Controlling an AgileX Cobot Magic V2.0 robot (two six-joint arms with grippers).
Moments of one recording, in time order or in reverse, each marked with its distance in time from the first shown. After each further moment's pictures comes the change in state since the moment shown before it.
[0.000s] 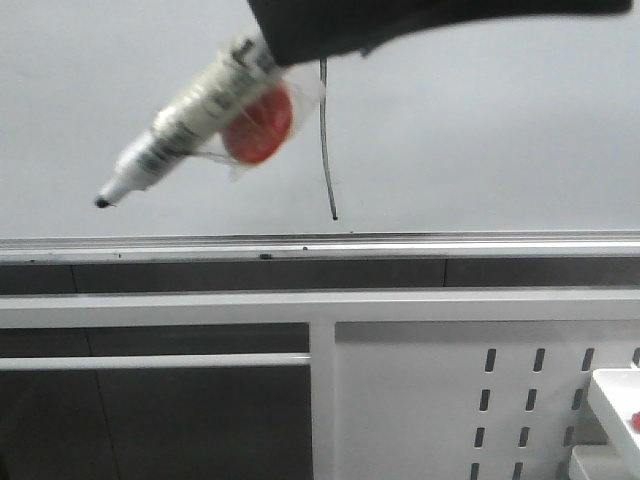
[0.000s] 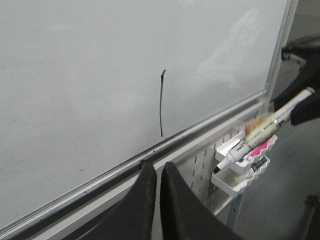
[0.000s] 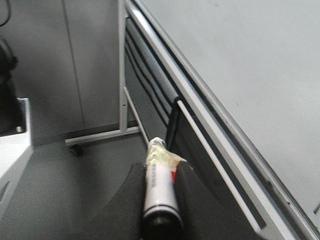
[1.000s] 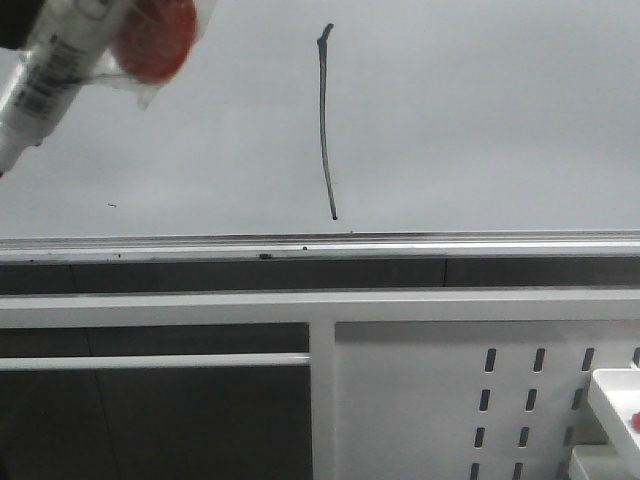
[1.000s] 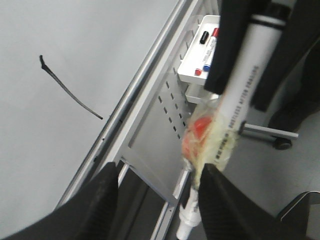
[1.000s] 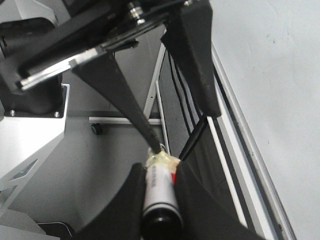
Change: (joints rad) left arm 0.000 0.695 -0.334 -0.354 -0.024 0.620; right arm 0.002 0.079 -0.215 -0.147 0.231 -0.002
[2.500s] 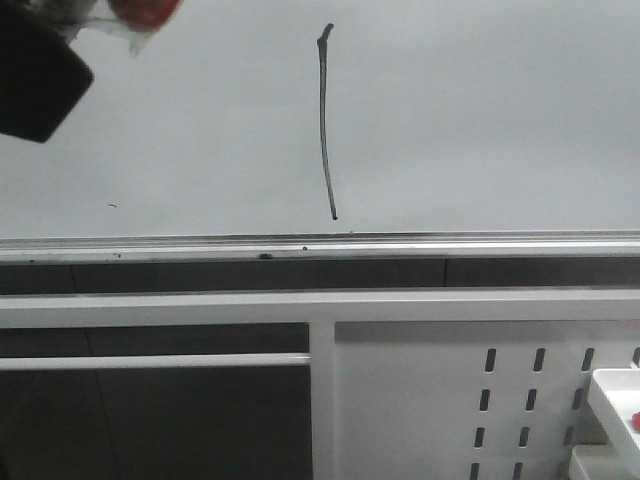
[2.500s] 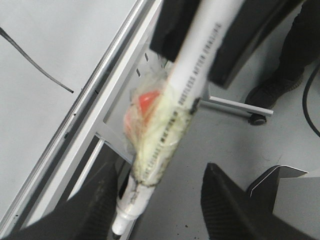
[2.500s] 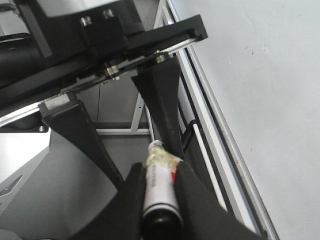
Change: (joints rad) left arm 0.000 0.077 -0.041 -0.067 0.079 0.000; right arm 0.000 0.000 0.000 0.015 -0.053 0.000
